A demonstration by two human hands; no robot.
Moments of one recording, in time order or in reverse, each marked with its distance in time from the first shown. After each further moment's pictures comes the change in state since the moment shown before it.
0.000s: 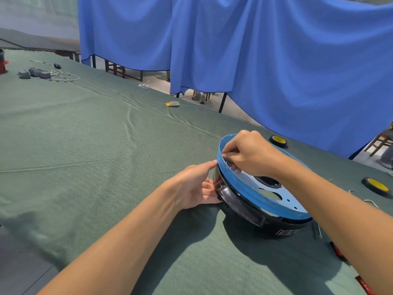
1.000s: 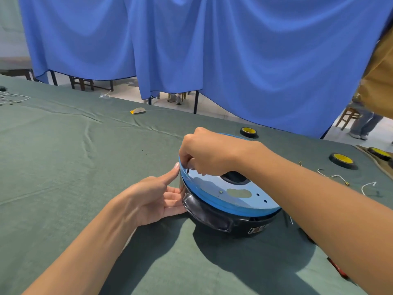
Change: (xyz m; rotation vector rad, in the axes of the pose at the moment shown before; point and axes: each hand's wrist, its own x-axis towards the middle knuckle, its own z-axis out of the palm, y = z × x) left_hand 0.008 -0.002 -0.008 -0.044 -0.071 -0.039; right_hand -0.001 -0.004 -0.018 -0.257 -0.137 -0.168
